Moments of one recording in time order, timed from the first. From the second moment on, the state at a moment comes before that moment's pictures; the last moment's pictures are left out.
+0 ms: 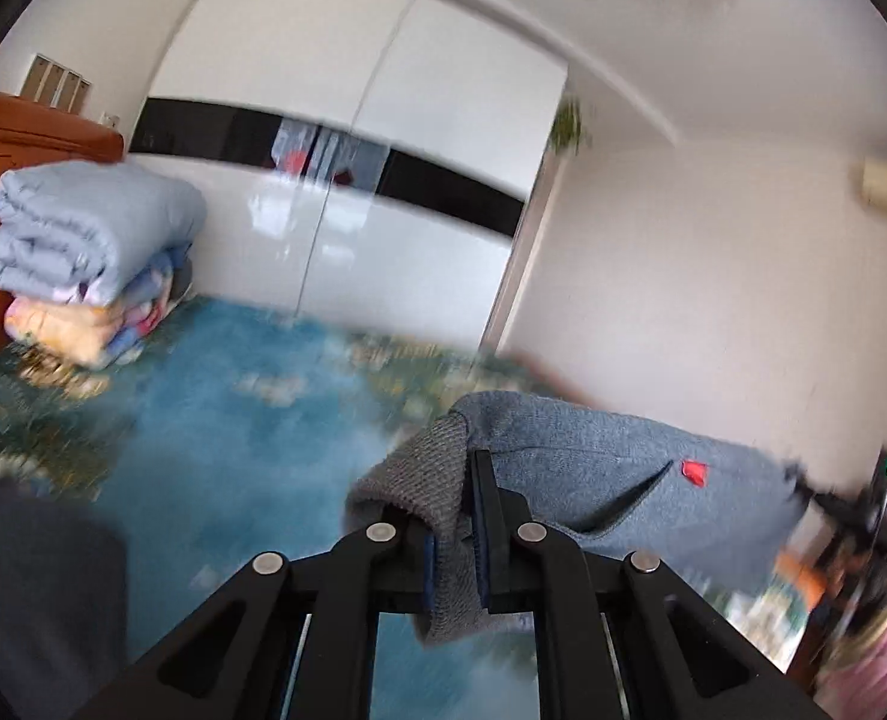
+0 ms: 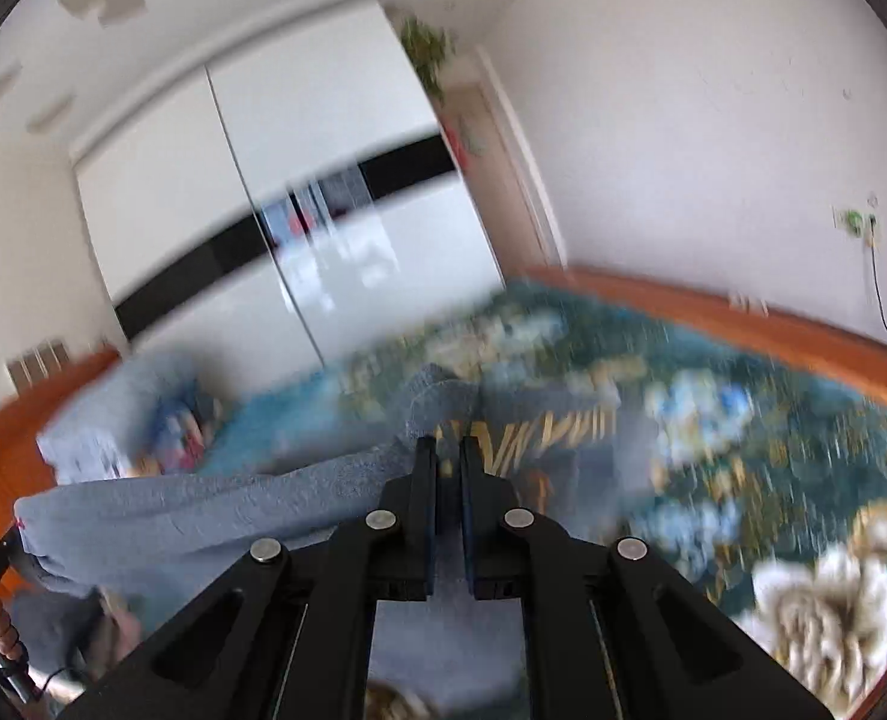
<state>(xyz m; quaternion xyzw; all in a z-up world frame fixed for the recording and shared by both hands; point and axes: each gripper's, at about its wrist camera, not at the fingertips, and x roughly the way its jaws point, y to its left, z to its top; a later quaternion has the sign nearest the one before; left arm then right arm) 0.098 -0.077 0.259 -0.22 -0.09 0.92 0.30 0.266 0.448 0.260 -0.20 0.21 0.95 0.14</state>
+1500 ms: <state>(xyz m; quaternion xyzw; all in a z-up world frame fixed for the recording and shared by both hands) 0.163 -0.122 0.107 -0.37 -0.05 0.88 0.30 0.374 0.496 0.110 -0.21 0.42 0.87 0.14</state>
